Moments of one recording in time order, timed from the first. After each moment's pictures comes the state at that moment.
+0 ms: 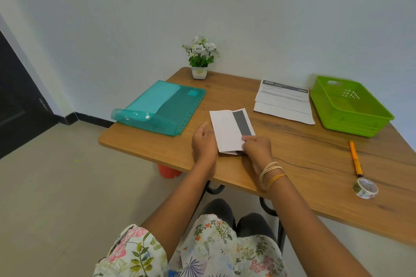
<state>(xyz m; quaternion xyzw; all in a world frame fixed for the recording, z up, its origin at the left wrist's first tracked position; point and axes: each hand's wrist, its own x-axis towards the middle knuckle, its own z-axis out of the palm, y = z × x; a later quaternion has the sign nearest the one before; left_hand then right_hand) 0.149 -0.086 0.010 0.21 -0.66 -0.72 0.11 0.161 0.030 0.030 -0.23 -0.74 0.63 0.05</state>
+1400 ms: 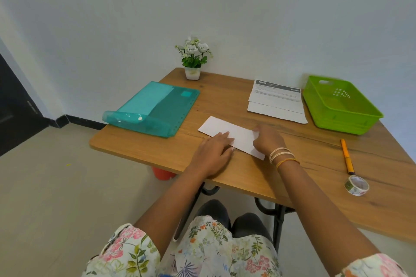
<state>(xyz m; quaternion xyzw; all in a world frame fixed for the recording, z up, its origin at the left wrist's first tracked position) 0.155 -0.093 0.007 -0.22 -0.94 -0.26 0.04 0.134 0.088 0.042 -0.12 -0.97 0.20 0.01</state>
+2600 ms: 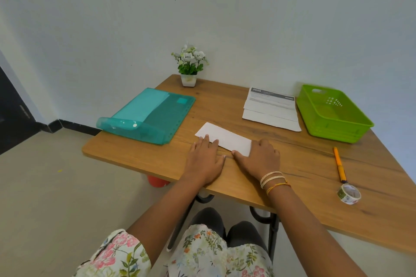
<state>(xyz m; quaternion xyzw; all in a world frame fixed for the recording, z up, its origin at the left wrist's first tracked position) 0.150 -0.090 -0.001 -0.13 -0.98 -0.15 0.07 0.155 0.079 0.015 -0.12 -0.99 0.08 0.06</state>
